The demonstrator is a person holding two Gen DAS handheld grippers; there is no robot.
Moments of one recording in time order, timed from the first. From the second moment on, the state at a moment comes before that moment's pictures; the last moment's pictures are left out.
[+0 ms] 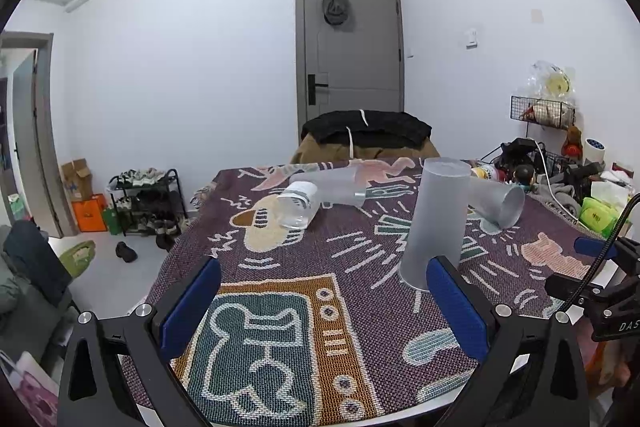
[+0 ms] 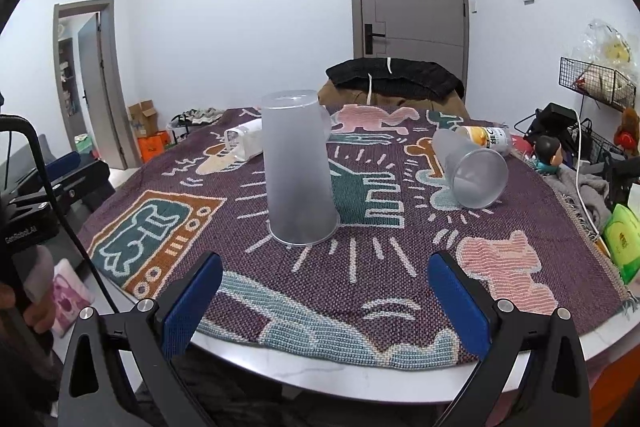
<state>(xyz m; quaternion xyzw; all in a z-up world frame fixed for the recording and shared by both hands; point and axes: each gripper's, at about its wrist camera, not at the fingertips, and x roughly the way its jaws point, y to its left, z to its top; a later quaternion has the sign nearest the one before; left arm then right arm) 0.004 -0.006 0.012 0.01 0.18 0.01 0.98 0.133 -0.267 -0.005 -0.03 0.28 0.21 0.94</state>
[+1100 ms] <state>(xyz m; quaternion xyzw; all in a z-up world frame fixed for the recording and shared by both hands) 0.006 -0.010 0.016 0.01 0.18 0.00 0.98 0.133 -0.264 -0.006 -0.03 0.27 0.21 0.94</state>
